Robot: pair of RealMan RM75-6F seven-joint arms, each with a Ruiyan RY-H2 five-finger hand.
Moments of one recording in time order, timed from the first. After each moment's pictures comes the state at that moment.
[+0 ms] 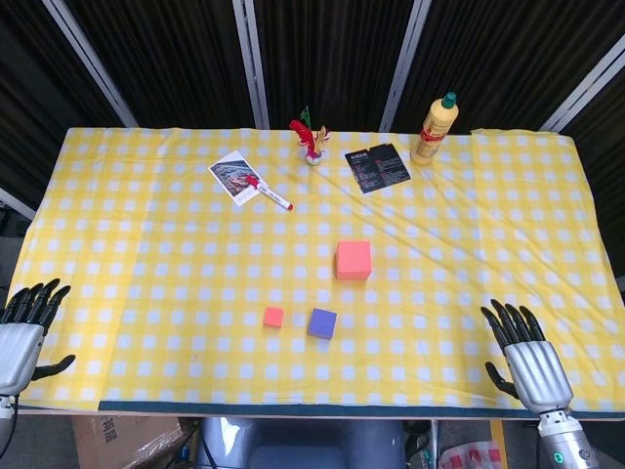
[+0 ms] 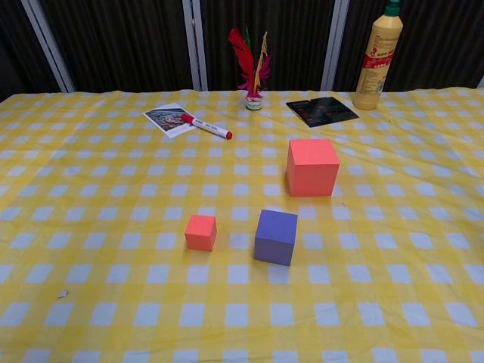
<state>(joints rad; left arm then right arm) -0.08 -1.12 0.02 -1.61 1.53 1.44 0.10 0.09 -1.17 -0.03 -1.68 -1.60 1.41 -0.19</state>
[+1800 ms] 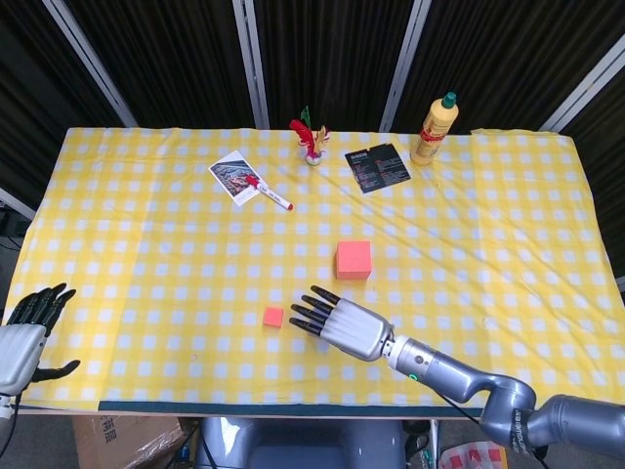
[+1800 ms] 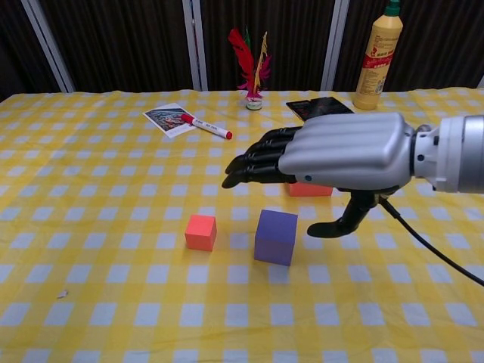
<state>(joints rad) -0.11 -1.06 0.04 -1.65 1.52 1.36 -0.01 0.80 -1.32 0.15 -1.71 -1.73 0.69 -0.31</state>
